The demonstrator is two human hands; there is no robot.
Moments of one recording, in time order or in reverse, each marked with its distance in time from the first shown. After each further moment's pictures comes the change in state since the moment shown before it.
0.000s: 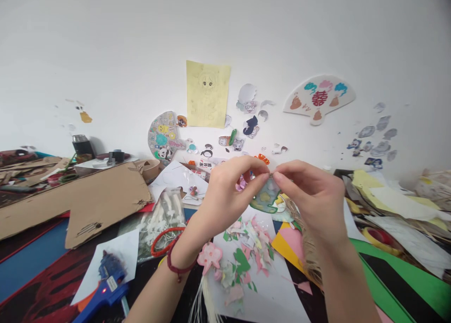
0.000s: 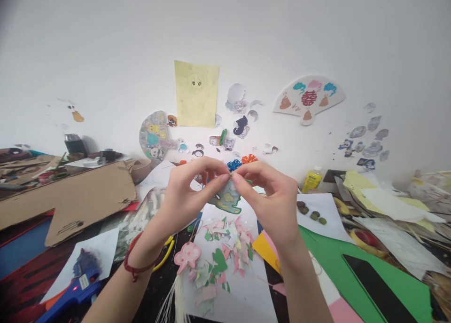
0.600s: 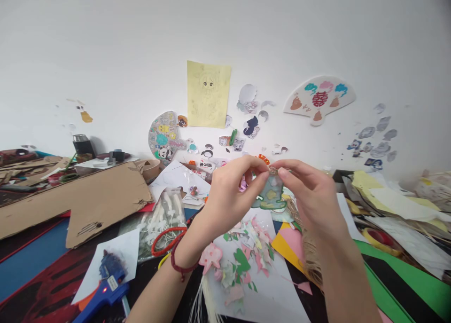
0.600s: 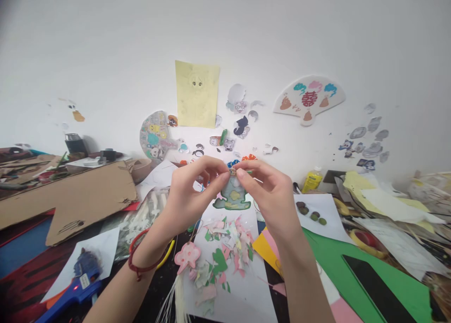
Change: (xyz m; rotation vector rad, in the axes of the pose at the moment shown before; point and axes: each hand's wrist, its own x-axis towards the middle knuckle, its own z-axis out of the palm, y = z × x) left_hand 0.001 0.000 0.005 -0.008 0.058 -0.007; right_hand 0.006 0.011 -0.005 0.131 -0.054 0.171
